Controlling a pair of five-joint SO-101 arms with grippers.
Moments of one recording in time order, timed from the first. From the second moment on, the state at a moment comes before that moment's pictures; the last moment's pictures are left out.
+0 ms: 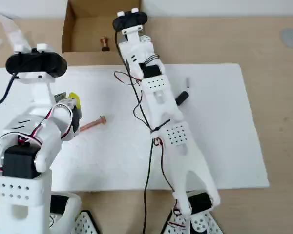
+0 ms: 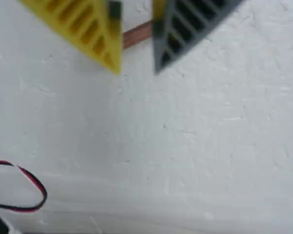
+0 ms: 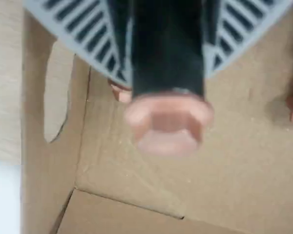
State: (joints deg) left arm 2.2 -56.4 30.4 70.5 -3.9; right arm -21.3 87.9 -87.5 29.9 -4.2
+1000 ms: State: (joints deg) left arm 3.6 -39.6 29.9 80.1 -47.0; right arm -7.5 48.4 -92.4 79.9 -9.0
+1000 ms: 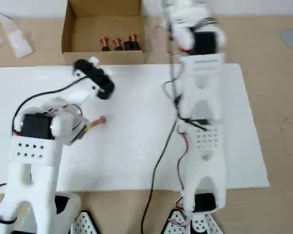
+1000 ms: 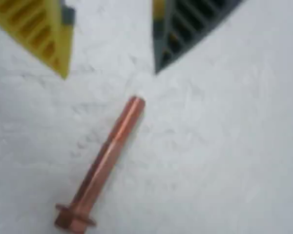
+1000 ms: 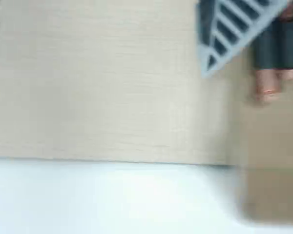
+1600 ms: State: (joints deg) left arm 6.0 -24.1 42.2 57.5 -48.0; right arm 9.4 33.2 -93.1 101.3 -9.1
